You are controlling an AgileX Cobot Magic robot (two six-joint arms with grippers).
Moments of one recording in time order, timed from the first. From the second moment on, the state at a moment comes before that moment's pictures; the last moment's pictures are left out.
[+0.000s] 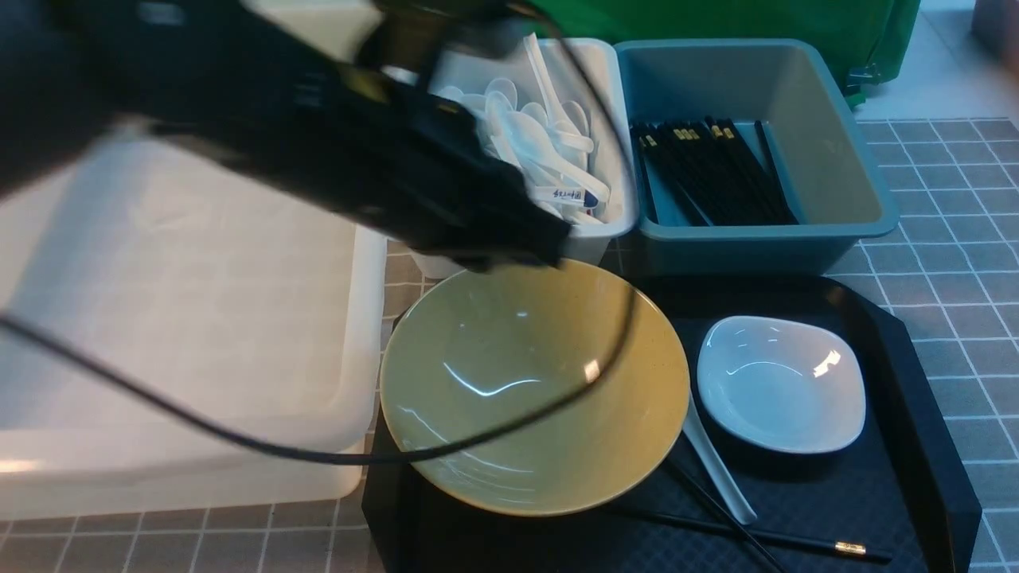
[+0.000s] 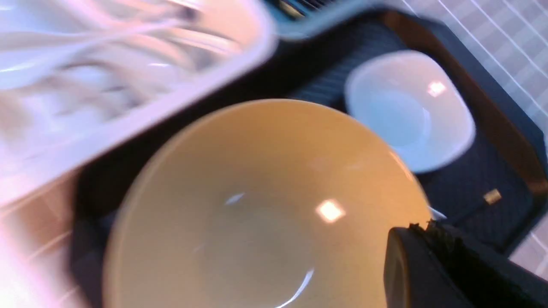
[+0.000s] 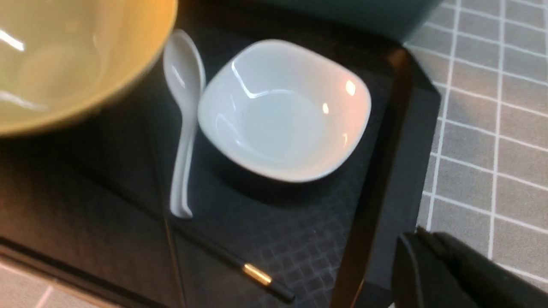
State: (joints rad) right arm 0.14 0.54 -0.44 0.10 0.64 -0.19; left arm -0.60 1.52 -1.33 -0.40 0.82 0.28
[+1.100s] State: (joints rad) right arm 0.14 0.60 -0.44 0.15 0.60 -0.20; left arm -0.60 1.99 -1.77 -0.02 1.23 0.14
